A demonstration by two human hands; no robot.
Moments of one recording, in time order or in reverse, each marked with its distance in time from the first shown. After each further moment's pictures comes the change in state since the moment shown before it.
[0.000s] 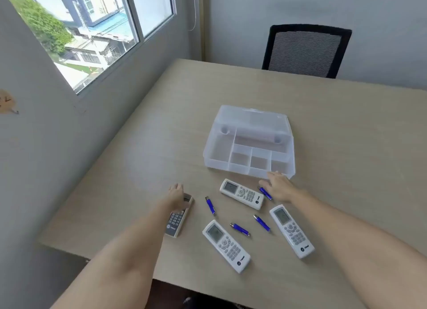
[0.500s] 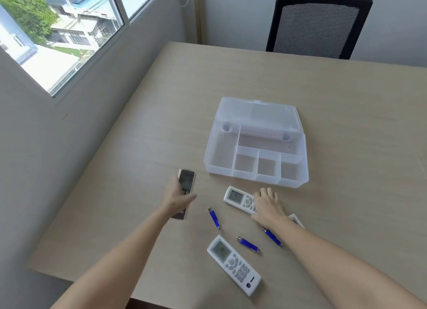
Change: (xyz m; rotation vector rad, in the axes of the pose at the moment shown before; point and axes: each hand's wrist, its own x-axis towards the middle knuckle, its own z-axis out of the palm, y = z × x) left_hand 0.023 0.019 -0.033 -0.515 0.287 -0.010; right_hand 0.037 -0.028 0.072 -0.430 0.034 -0.016
